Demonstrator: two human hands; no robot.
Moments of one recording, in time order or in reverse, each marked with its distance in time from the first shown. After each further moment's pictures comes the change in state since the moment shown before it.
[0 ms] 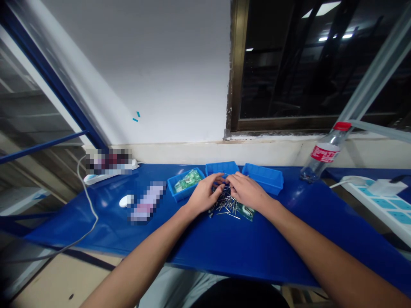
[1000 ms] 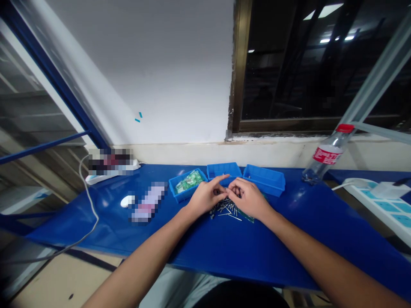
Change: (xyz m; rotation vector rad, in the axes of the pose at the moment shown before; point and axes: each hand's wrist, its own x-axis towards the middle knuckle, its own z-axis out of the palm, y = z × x) left_hand -0.002 0.002 -0.005 -0.017 -0.110 -0.002; right_hand -0.011 -0.032 -0.006 0.458 0.182 0.271
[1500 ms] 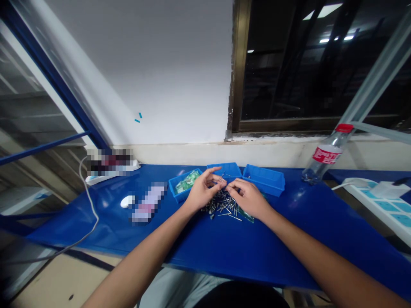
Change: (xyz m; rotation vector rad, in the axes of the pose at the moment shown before) left_hand 0.009 0.000 -0.001 -0.474 0.208 -0.103; right_hand 0.001 0.007 0.001 0.147 -0.046 0.015
